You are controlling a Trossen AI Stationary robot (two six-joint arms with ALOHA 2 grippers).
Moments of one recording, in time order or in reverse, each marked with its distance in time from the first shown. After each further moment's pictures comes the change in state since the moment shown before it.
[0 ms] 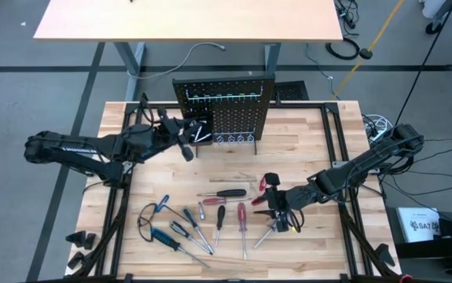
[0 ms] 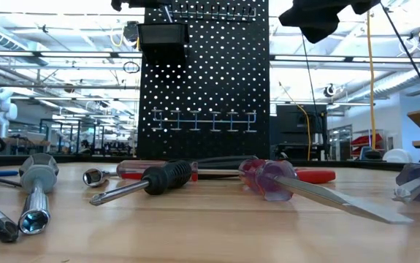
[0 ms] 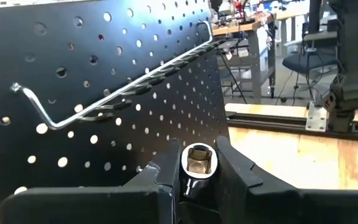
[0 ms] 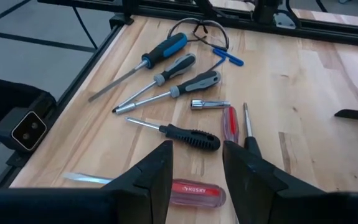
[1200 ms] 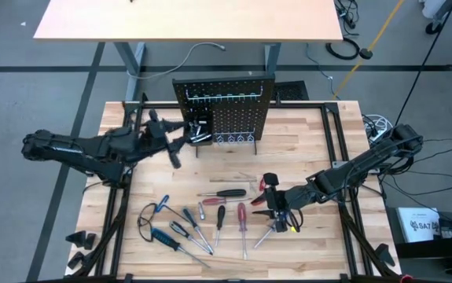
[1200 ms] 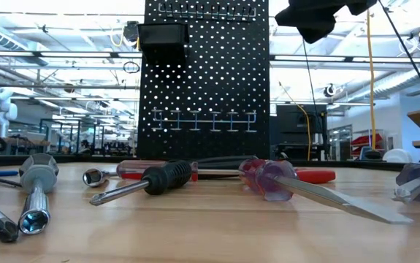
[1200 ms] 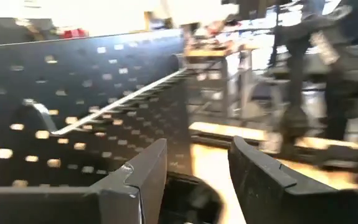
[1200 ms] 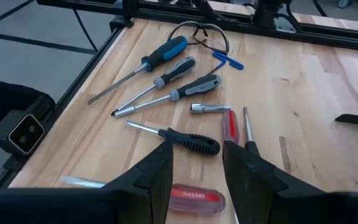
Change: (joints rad) left arm -0.130 -0.119 0.001 -0.056 0.002 -0.115; right arm -0.006 0.020 0.000 0.038 -0.004 -0.015
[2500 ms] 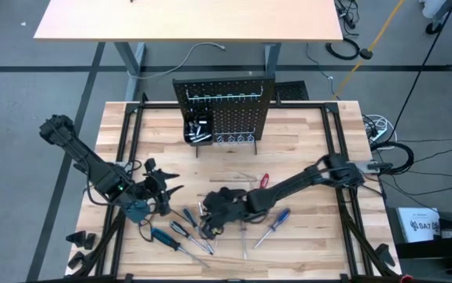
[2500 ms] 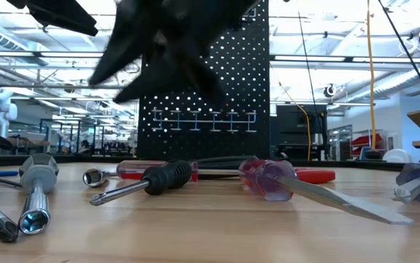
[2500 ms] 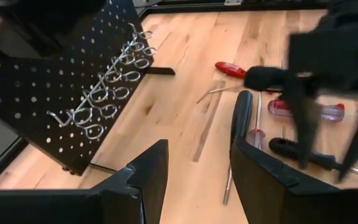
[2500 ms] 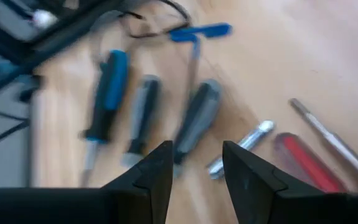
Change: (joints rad) left arm -0.566 0.163 -0.066 -0.670 -0.341 -0.699; right arm -0.130 0.807 0.803 -0.226 0.024 0.655
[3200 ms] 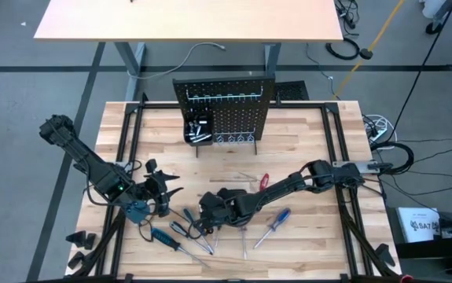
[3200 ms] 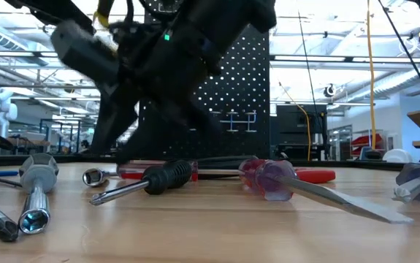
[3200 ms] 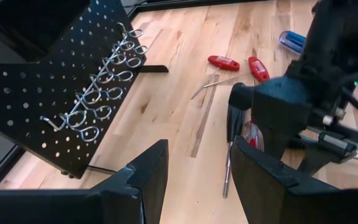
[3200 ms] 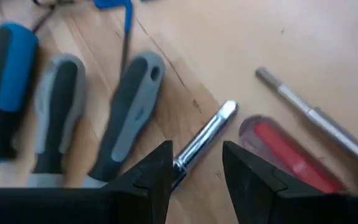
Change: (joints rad) left arm -0.002 -0.001 -0.001 0.002 0.028 0.060; right arm -0.010 0.183 0.153 -0.150 0.084 0.097
